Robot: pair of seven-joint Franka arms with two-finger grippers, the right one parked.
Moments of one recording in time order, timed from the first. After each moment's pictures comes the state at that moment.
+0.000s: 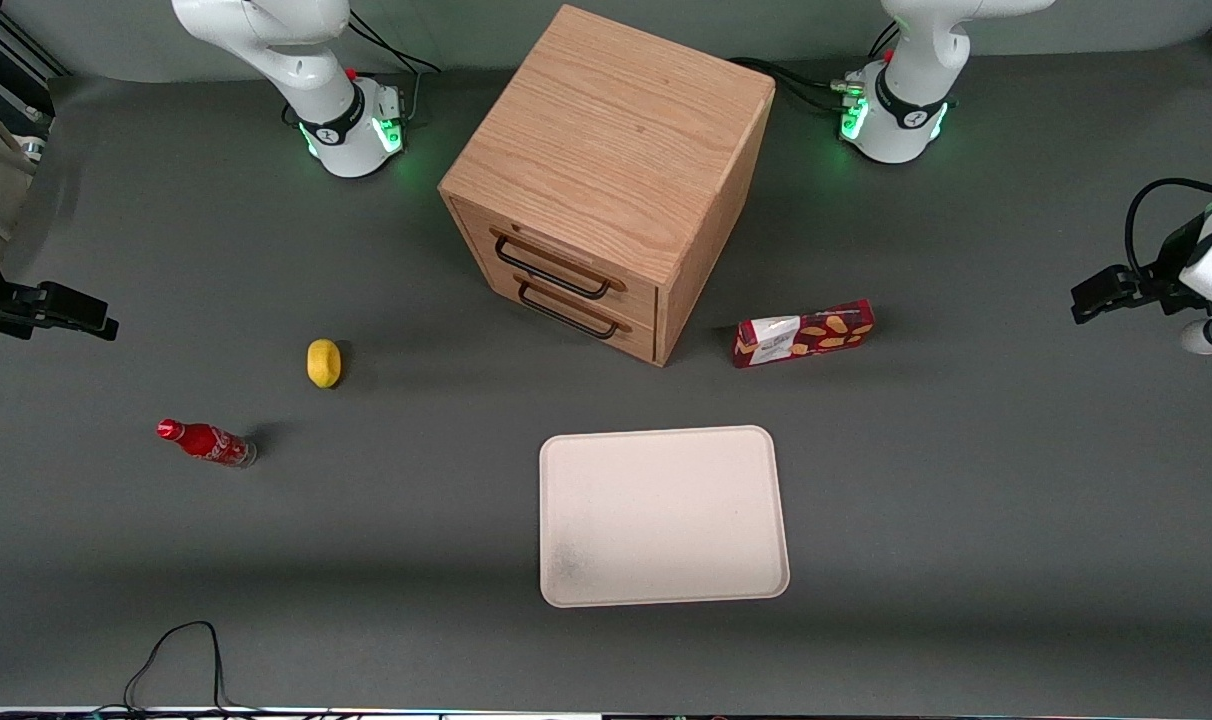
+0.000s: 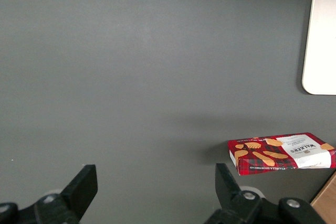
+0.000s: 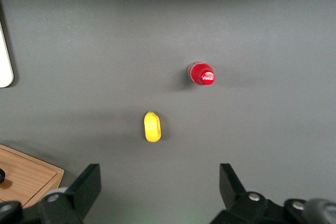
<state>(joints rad) 0.02 -0.02 0.02 -1.77 0.05 1.74 -0.04</state>
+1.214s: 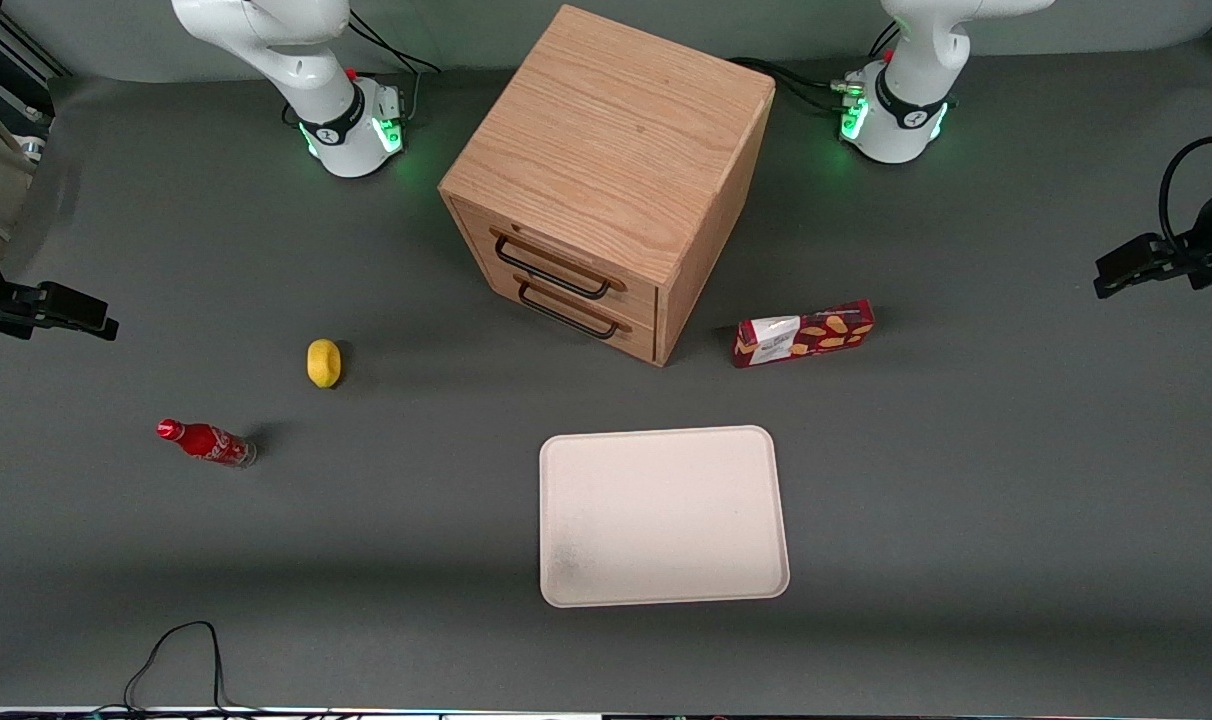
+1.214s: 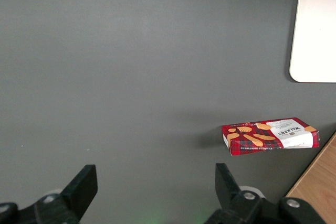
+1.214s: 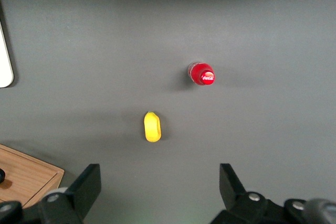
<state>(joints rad) 0.02 -0.01 0.01 -1.63 0.04 1.57 -0.04</state>
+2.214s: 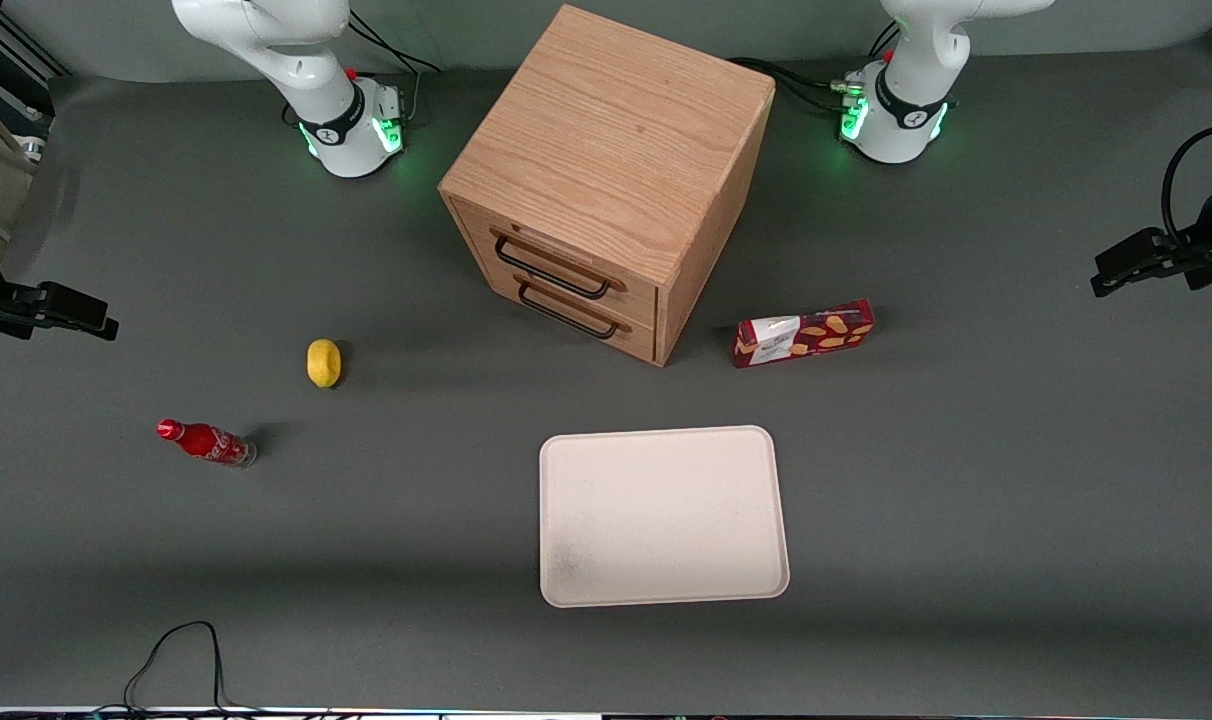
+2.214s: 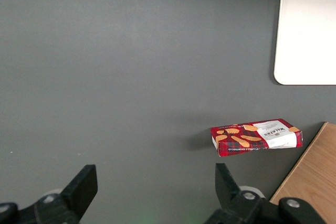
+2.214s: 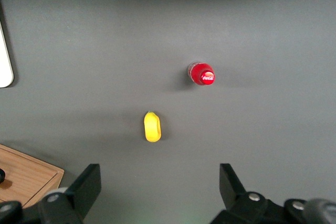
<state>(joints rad) 0.02 0.00 0.00 -1.60 0.01 1.57 -0.04</state>
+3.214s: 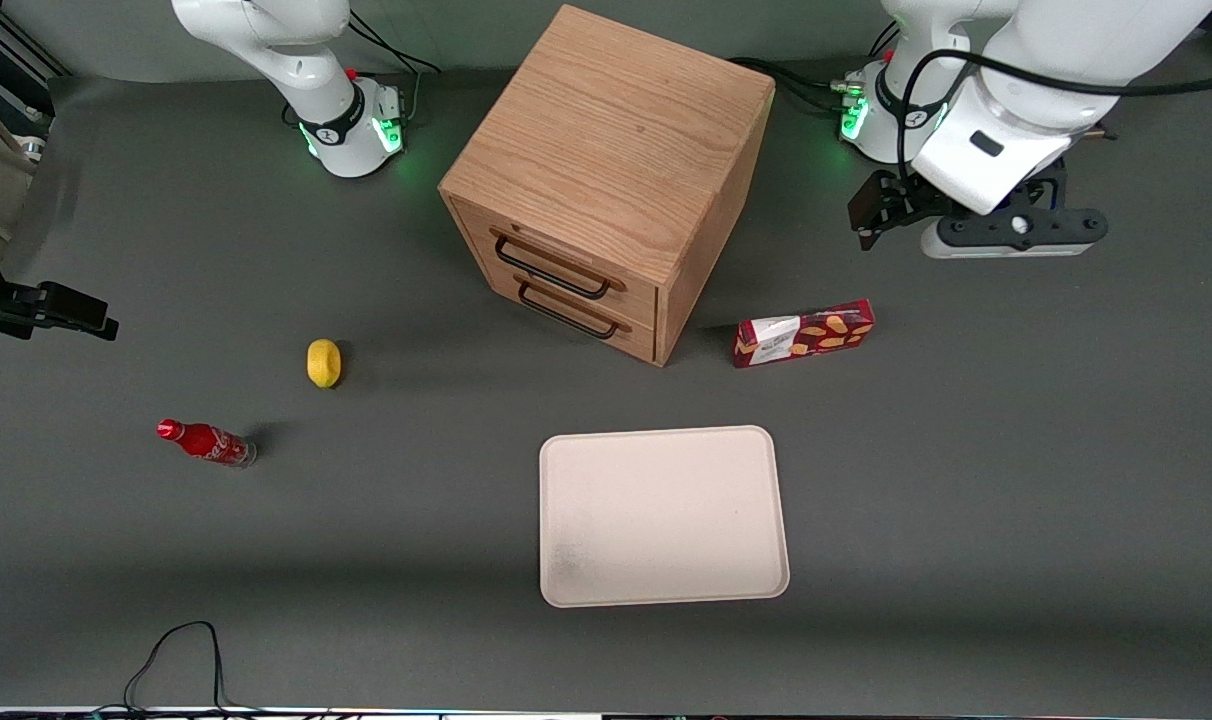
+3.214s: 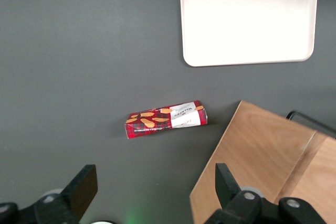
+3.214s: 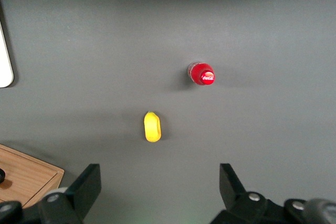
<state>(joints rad) -0.01 0.02 -0.39 -1.52 -0.02 1.52 -0.34</state>
